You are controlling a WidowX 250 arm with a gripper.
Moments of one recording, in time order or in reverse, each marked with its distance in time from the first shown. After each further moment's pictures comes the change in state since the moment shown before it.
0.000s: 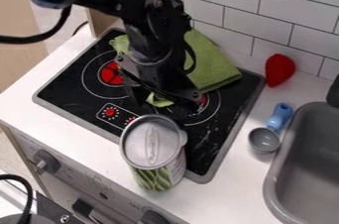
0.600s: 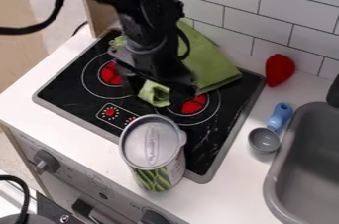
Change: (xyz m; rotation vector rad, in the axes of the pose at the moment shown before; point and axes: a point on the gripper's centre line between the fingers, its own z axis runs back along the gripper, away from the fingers) arm 0.015 0.006 0.005 0.015 -0.049 0.086
